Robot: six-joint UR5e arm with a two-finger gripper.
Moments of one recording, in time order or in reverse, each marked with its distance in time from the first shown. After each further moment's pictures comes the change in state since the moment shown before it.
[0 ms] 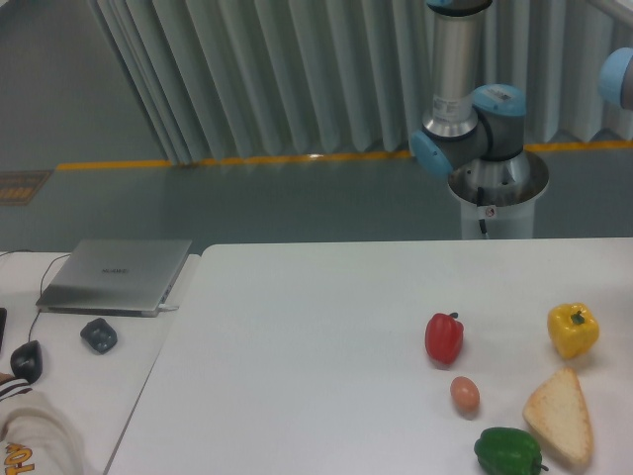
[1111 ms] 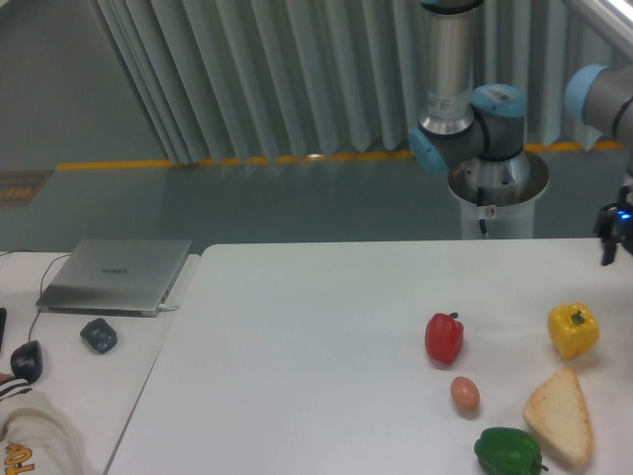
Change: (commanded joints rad) arm -0.173 -0.005 -0.058 0.009 -0.028 -0.332
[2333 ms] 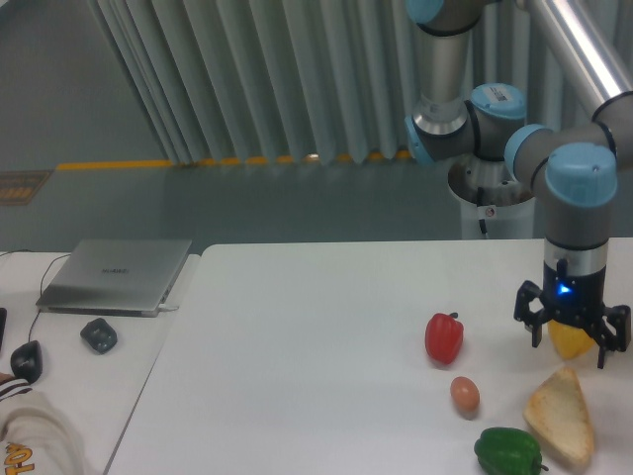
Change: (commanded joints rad) arm -0.143 -0.222 0.127 0.203 0.034 -0.550
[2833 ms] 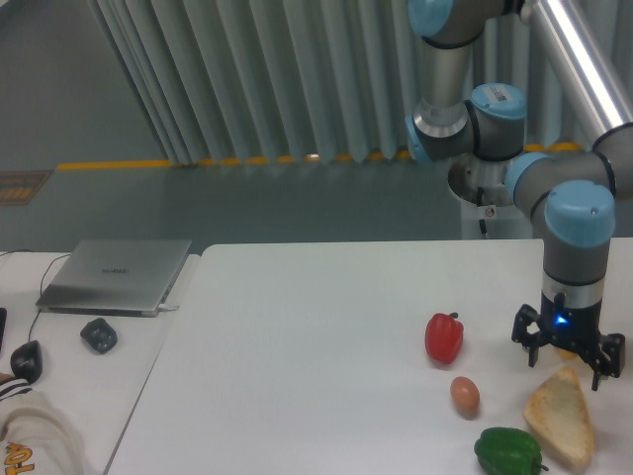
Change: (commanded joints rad) arm 0.000 -0.049 0.003 0.002 0.000 0.003
